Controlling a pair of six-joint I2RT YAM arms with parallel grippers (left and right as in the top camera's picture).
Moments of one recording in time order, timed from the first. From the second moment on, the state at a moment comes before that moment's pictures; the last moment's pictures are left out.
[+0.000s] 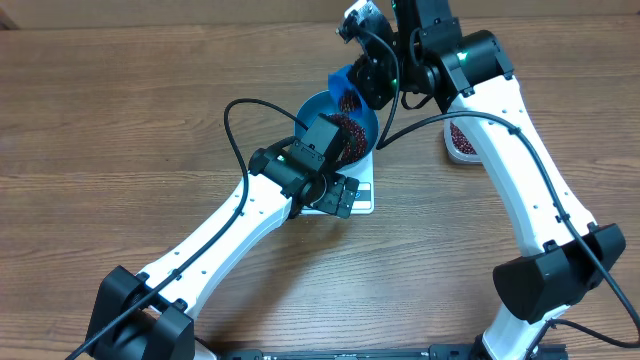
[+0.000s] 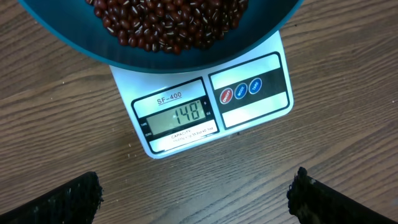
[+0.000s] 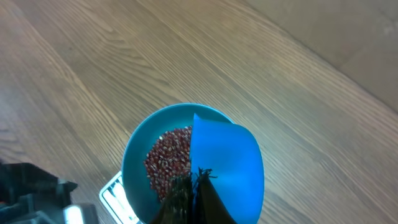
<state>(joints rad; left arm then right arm) -0.63 1.63 1.27 -0.85 -0.03 -0.30 0.39 1.90 2.02 -1.02 -0.27 -0.30</state>
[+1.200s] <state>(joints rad) -0.63 1.63 1.27 -0.85 -0.03 -0.30 0.39 1.92 2.02 -1.01 -0.27 -0.24</state>
